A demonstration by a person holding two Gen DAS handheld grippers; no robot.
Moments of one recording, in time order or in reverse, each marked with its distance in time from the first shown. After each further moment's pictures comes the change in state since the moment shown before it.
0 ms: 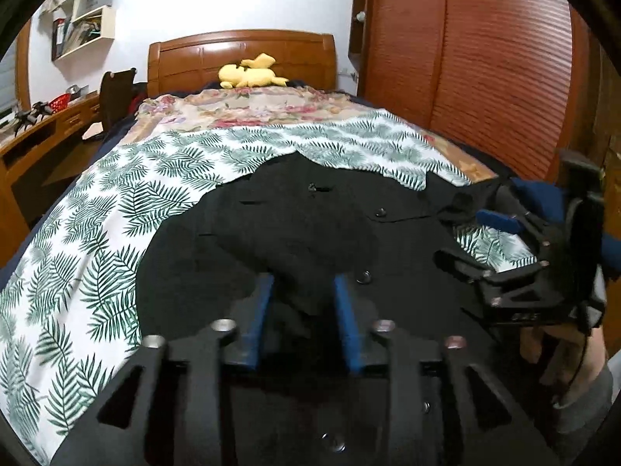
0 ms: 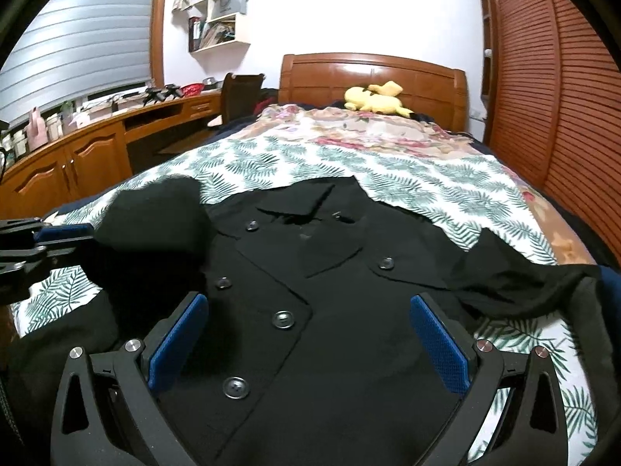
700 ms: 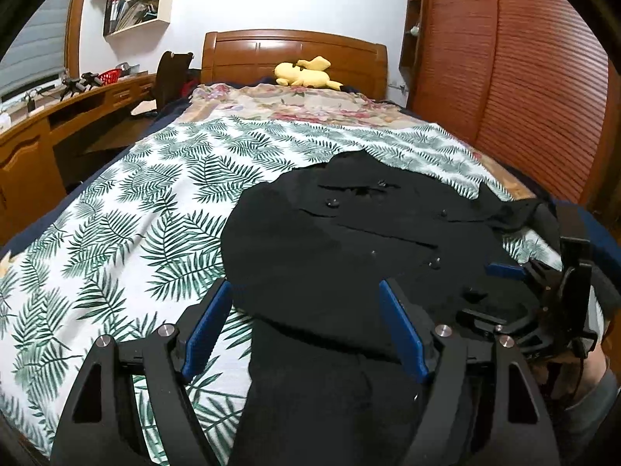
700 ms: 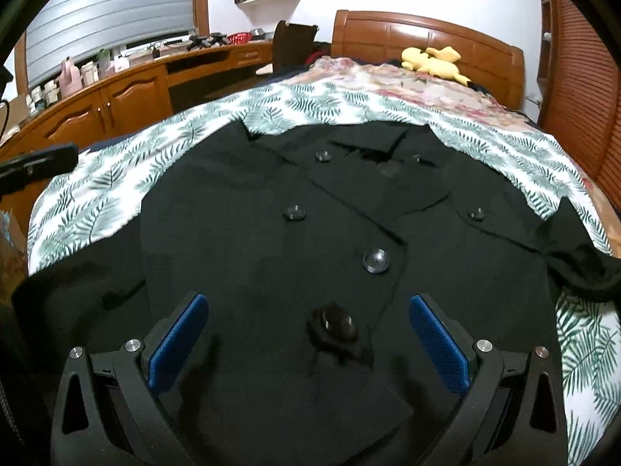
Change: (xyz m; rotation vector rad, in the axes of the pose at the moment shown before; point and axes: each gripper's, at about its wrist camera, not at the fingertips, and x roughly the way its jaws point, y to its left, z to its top) left arm -0.023 0.071 -0.037 -0.102 -0.004 0.126; right arm 0.031 -0.005 -0.015 -0.076 0.175 0.153
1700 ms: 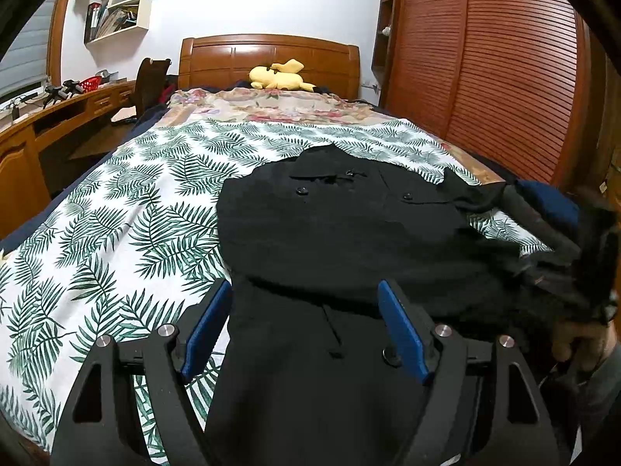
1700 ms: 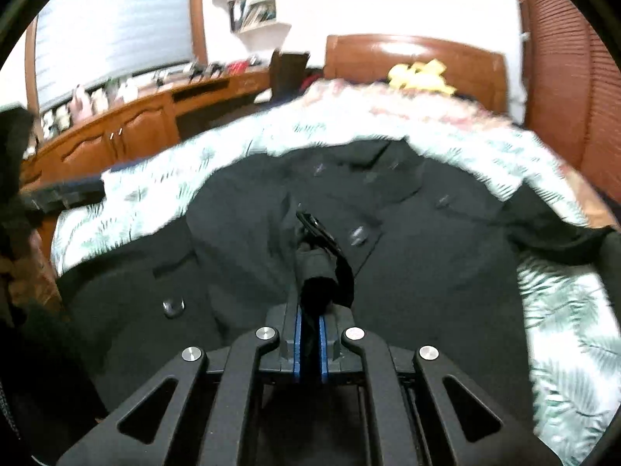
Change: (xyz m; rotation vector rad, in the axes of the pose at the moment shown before) left arm -0.035 -0.009 -0.027 0.031 -0.015 -0.092; right arm -0.128 -0.039 -0.031 0.071 -0.157 -0.030
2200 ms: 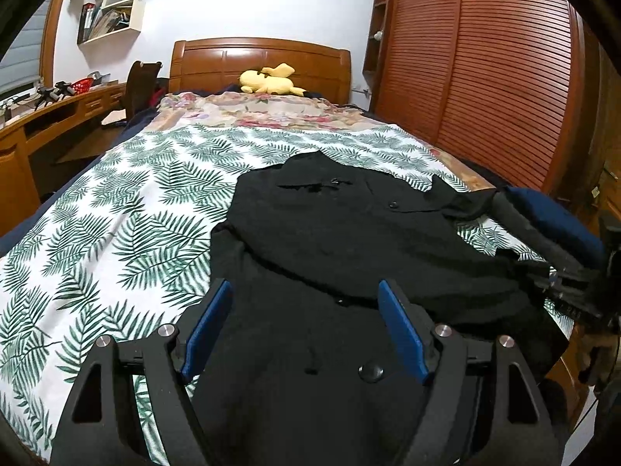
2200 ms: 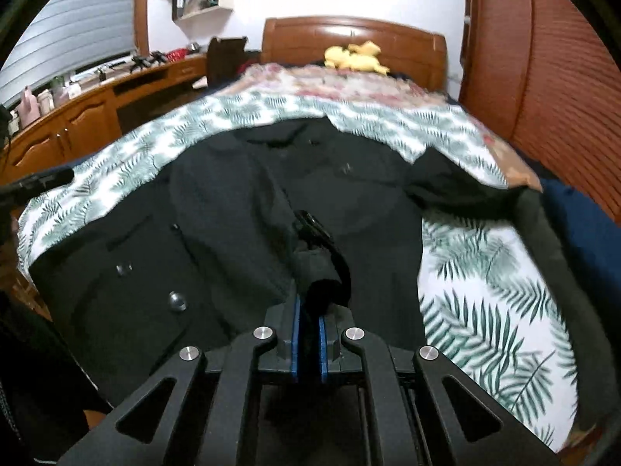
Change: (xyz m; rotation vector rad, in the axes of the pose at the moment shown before) left arm 0.007 -0.017 0.012 0.001 -0.015 -0.041; right arm -0.031 -0.029 -0.026 0.053 0.152 -0.200
